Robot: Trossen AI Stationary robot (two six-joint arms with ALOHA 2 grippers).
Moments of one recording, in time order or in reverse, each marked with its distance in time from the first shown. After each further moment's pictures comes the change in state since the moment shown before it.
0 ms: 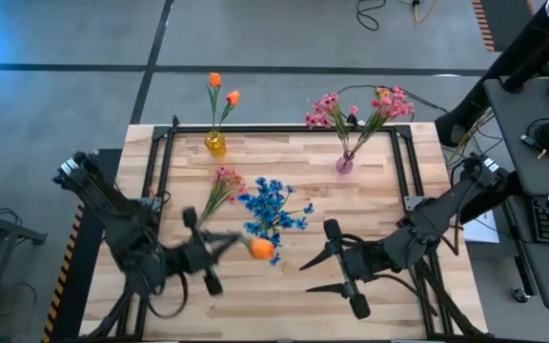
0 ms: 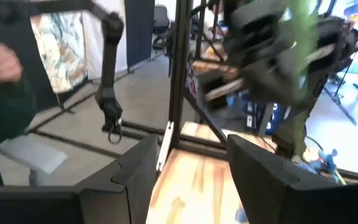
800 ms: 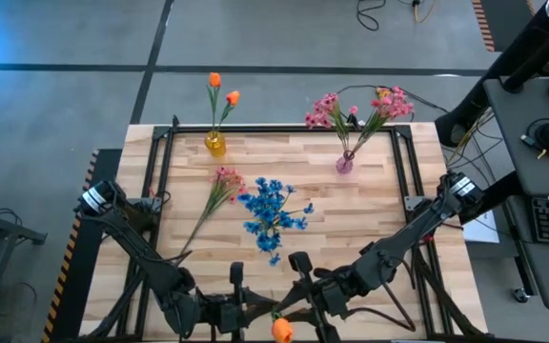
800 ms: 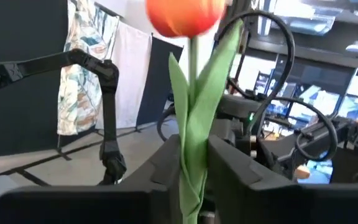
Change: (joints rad) left arm -0.016 0.354 0.003 0.560 0.313 0.095; right arm -0.005 0.282 0.000 0.607 -0.134 -0.281
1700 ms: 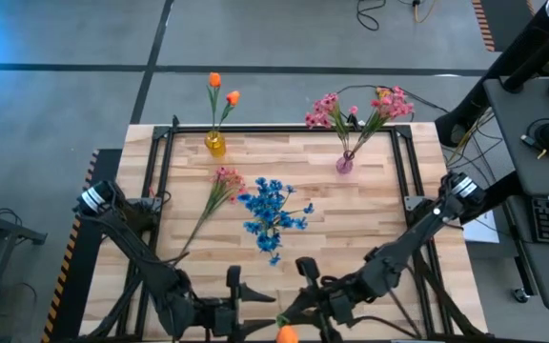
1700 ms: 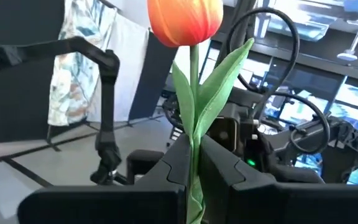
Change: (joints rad) left arm -0.020 -0.007 -0.008 0.035 0.005 -0.007; right arm 0.050 -0.017 -0.060 0.035 0.066 -0.068
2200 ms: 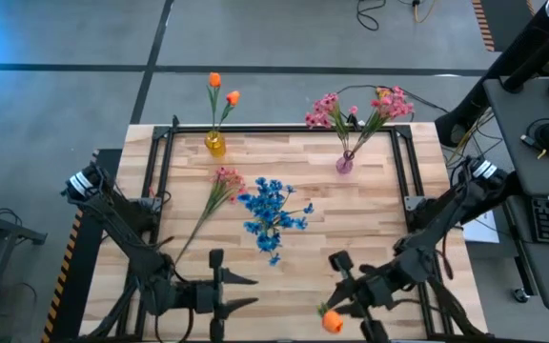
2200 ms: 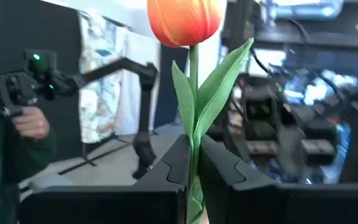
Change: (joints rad) left arm -0.019 -0.189 -0.218 0.017 -0.052 -0.064; right arm 0.092 -0.252 -0.363 0.120 0.060 0.168
